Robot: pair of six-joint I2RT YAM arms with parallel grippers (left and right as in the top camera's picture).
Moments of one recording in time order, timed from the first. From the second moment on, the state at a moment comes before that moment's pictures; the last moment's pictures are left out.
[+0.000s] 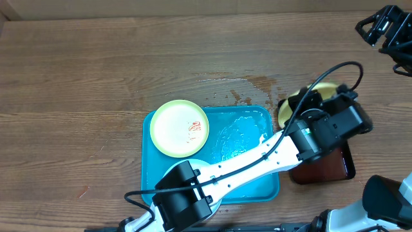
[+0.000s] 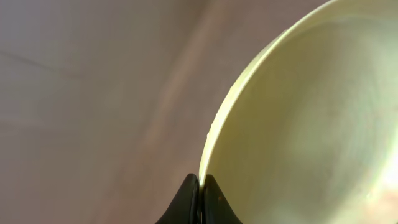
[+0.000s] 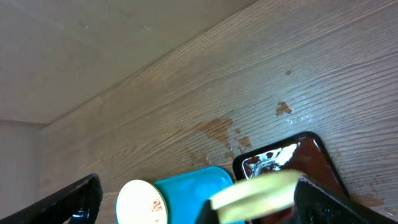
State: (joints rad) left arm -1.15 2.16 2.04 -0.73 -0.79 0.23; right arm -0.31 1.73 2.38 -1.56 -0.46 0.25
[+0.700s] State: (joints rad) left arm -1.12 2.16 2.03 -0.76 -0.76 0.13; right arm -0.31 1.73 2.38 -1.57 -0.46 0.24
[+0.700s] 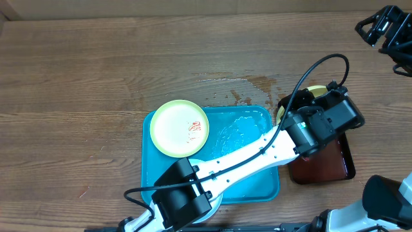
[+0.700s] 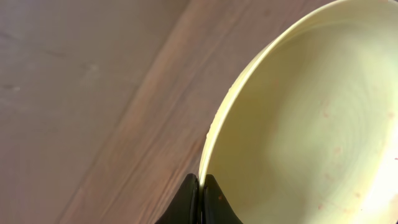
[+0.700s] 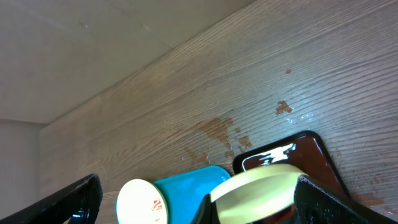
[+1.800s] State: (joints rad) left arm -0.06 1.89 2.05 -1.18 0.24 -0.34; right arm -0.31 1.73 2.37 -1.64 -0.46 0.25
